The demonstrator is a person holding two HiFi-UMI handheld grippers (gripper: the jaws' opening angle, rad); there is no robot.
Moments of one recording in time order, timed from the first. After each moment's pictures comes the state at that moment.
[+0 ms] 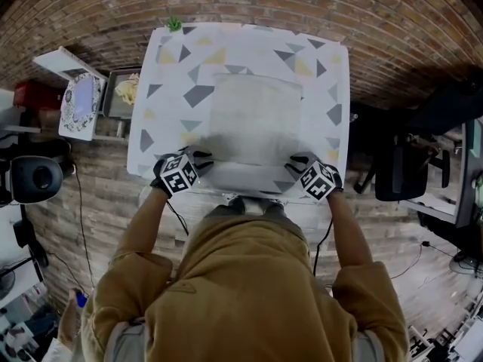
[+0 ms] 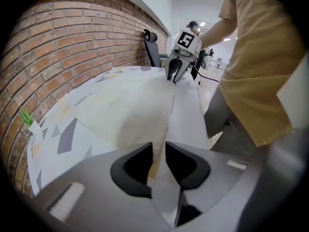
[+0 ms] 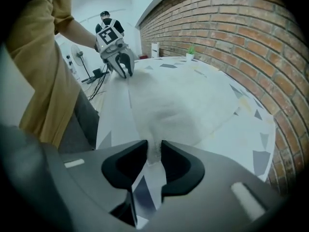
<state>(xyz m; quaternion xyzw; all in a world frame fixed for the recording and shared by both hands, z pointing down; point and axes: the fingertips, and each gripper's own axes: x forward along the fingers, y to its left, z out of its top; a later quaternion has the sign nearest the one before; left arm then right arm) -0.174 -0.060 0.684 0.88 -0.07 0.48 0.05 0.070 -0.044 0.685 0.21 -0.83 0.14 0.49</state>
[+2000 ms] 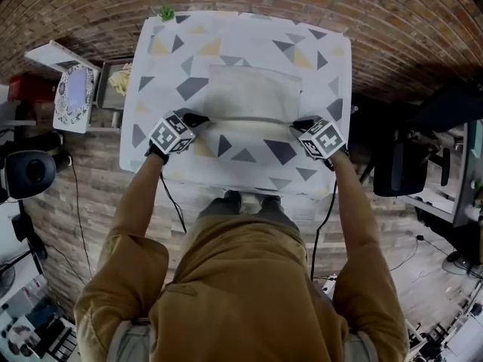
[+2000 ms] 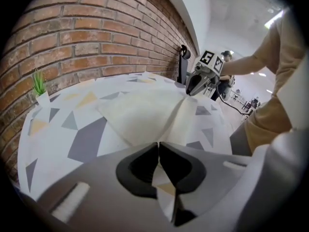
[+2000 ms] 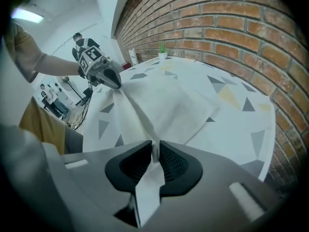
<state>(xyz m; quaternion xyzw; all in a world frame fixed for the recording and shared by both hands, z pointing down) -0.166 -0.175 0.669 0.88 -0.16 0.40 0.19 0.085 -0.155 0.652 0.25 -0.82 0.25 0.46</state>
